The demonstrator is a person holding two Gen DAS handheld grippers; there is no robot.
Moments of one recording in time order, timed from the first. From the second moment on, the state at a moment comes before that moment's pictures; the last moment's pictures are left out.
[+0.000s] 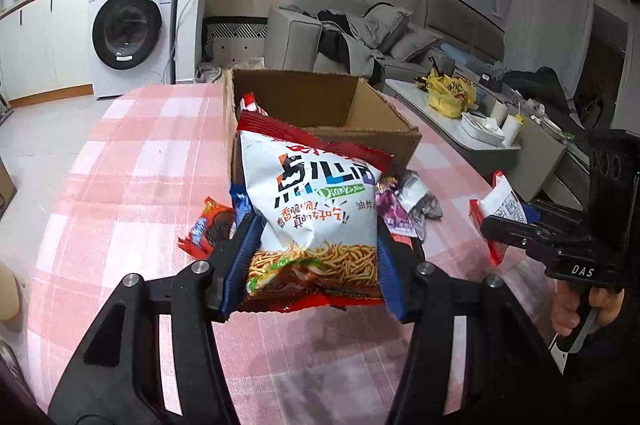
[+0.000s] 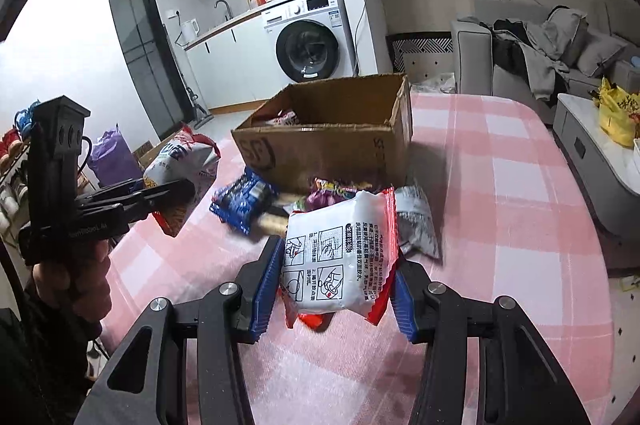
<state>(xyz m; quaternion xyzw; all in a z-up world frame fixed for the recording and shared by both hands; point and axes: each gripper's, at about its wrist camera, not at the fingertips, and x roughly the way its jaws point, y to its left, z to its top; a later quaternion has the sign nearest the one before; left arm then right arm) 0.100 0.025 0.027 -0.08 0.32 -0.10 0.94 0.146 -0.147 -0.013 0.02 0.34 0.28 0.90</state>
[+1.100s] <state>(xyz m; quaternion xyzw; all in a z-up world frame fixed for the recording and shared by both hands) 0.168 0.040 0.072 -0.08 0.29 -0.08 0.95 0.213 -0.126 0.038 0.05 0.31 0.29 0.90</state>
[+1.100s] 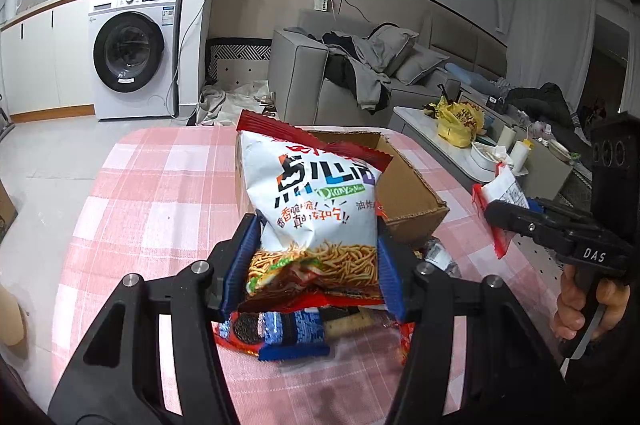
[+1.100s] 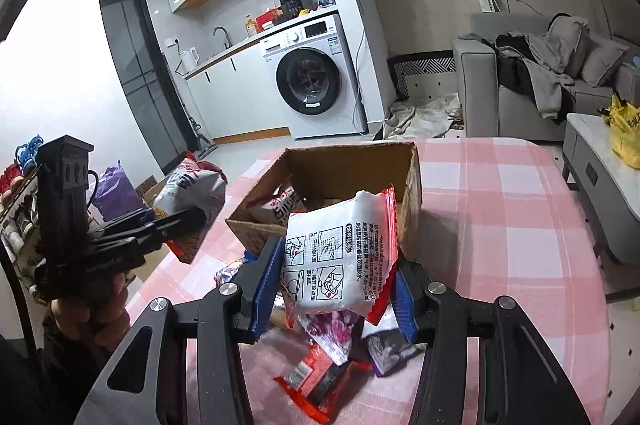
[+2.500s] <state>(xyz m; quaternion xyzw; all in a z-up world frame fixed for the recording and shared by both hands) 0.314 0.019 0.032 -0.04 0.33 -0.04 0.94 0.330 -0.098 0.015 0.09 0.34 0.26 0.90</state>
